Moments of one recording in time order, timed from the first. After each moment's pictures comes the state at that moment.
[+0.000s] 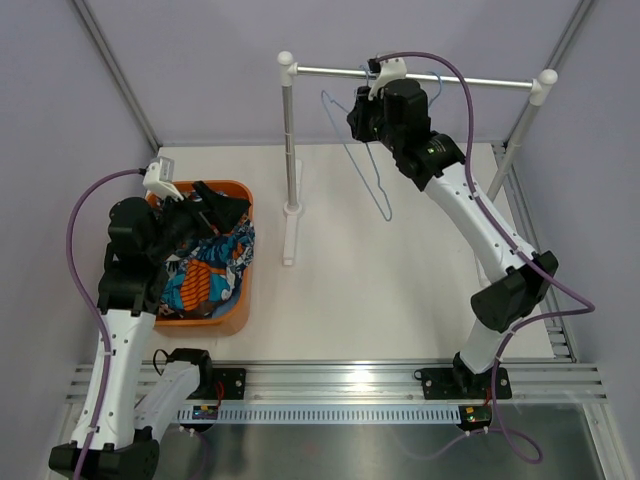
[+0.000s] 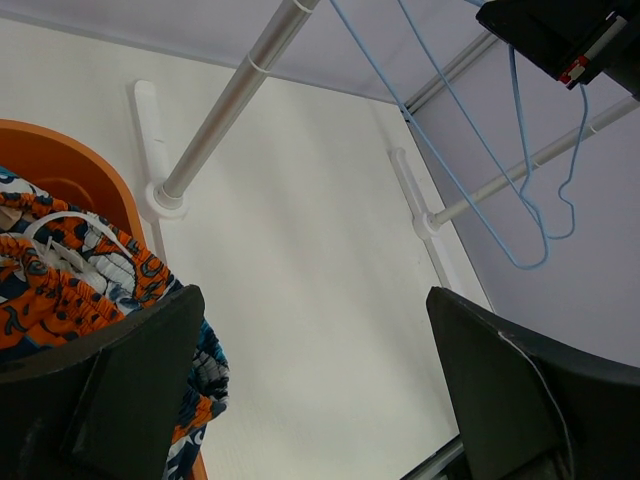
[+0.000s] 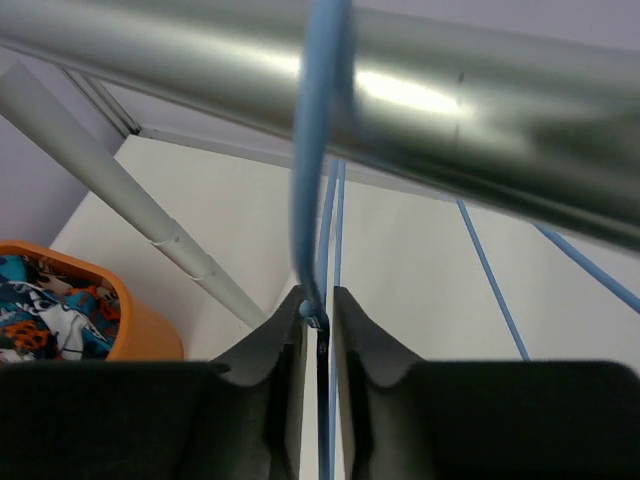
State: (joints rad) left arm -0.07 0.79 1.03 -0.40 0.45 -0.55; right arm 0.53 1.76 1.96 -0.41 0.11 0.20
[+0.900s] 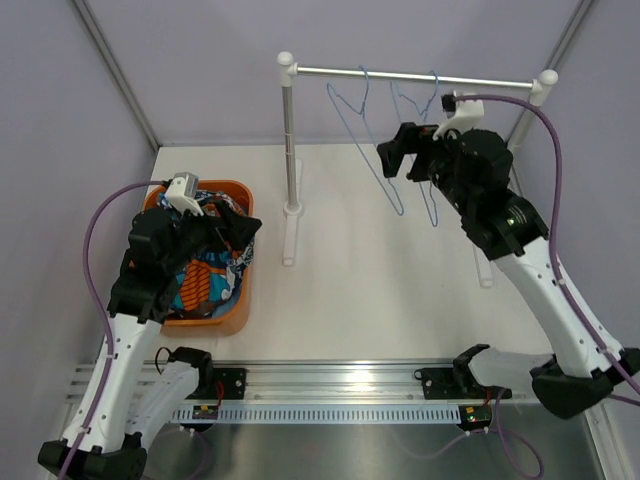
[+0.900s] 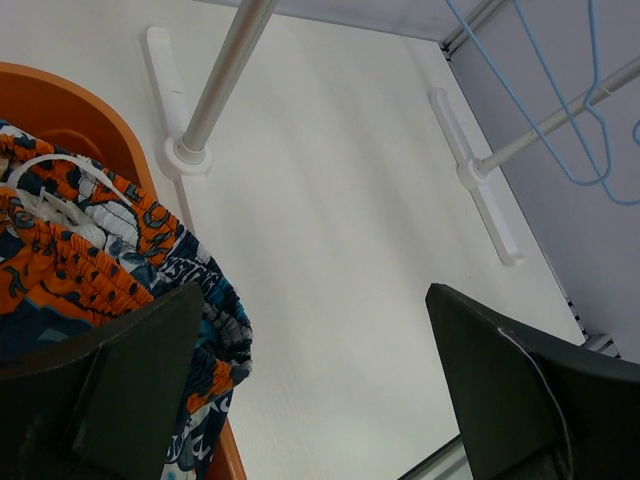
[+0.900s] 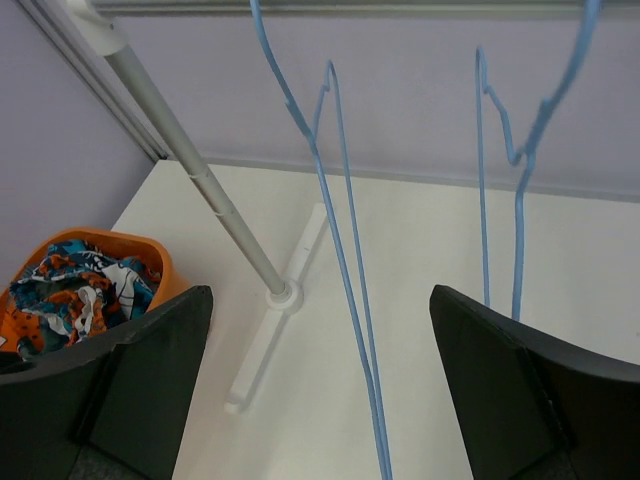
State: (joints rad) left arm -0.19 0.75 0.93 -0.43 0.34 -0.44; right arm 0.53 1.24 1.58 -0.43 0.16 0.26
